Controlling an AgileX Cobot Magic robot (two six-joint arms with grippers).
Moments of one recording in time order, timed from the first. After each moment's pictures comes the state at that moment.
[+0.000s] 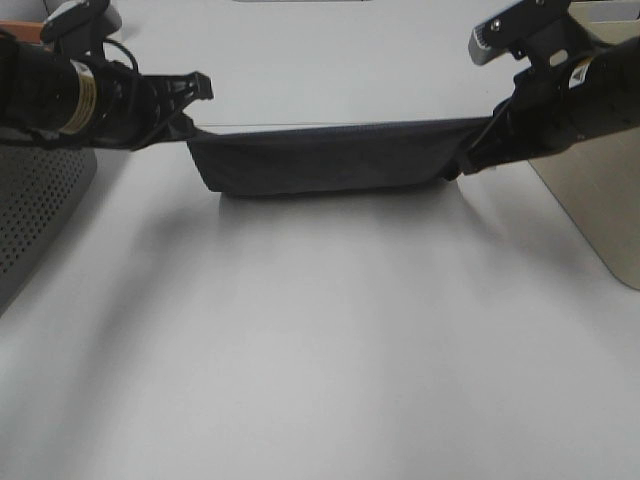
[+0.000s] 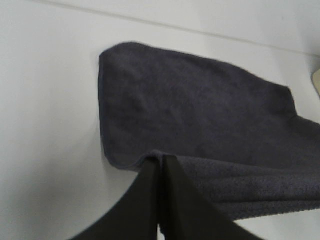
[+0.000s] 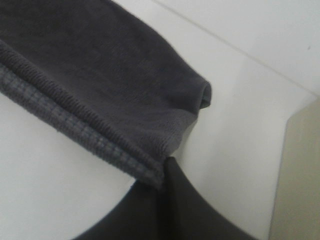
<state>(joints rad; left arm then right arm) -0.29 1.84 -1.07 1.70 -0.23 -2.13 0.24 1.63 -0.88 -0.01 0.05 -0.37</state>
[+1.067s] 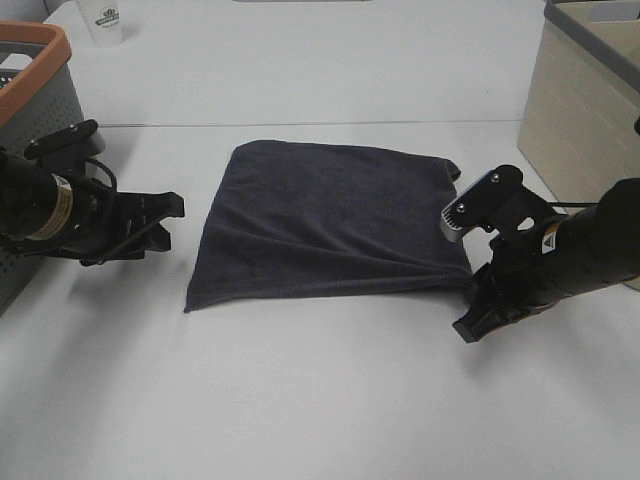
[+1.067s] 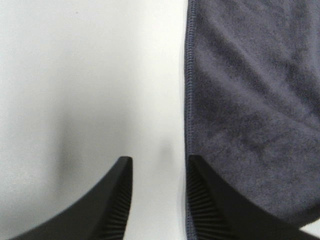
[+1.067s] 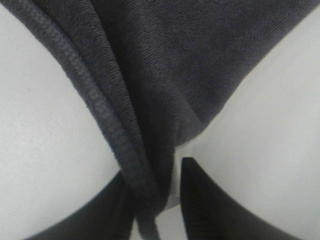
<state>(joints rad) -0.27 1.89 -0.86 1.70 -0.23 -2.12 0.32 1.76 -0.61 -0.03 -0.08 -0.40</state>
